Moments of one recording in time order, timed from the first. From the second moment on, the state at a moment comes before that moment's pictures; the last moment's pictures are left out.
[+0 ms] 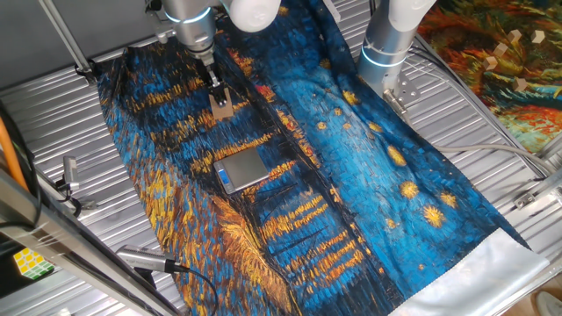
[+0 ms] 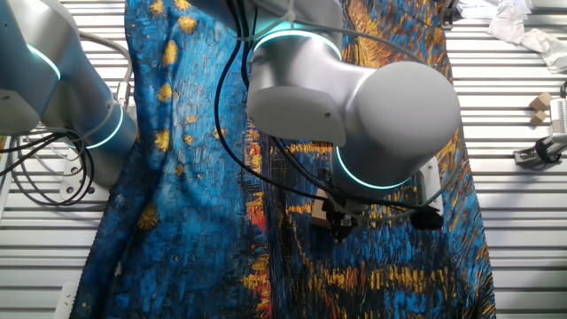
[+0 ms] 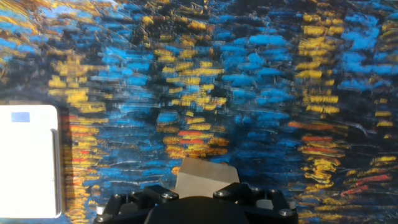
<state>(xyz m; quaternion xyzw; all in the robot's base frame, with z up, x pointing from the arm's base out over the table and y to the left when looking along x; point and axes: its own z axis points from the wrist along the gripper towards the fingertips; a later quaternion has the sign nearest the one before) 0.455 -0.142 0.058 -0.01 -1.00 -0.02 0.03</state>
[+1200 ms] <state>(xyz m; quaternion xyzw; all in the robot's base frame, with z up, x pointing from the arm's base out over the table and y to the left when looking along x) 0.454 -0.136 0.023 -0.03 -1.00 -0.02 0.00</state>
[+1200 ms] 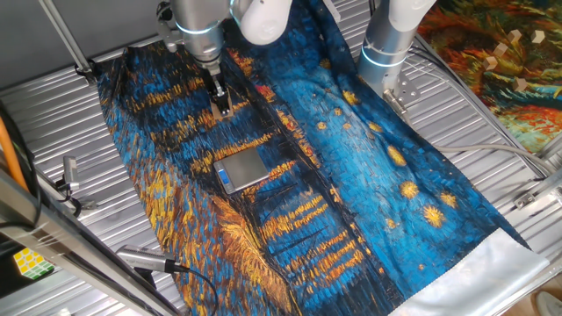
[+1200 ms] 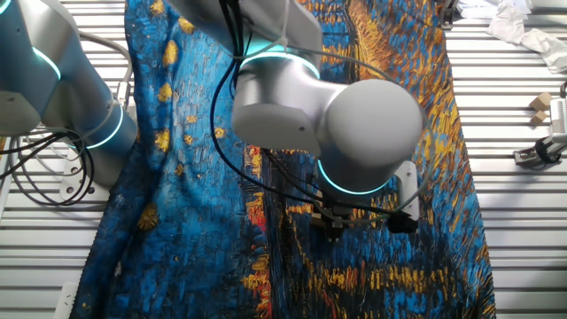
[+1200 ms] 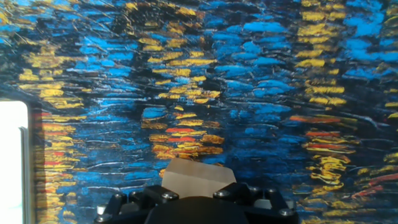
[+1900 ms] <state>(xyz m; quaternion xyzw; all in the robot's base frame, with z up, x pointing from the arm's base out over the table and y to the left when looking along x) 0.455 -0.139 0.030 -0.01 -1.00 -0.02 -0.01</state>
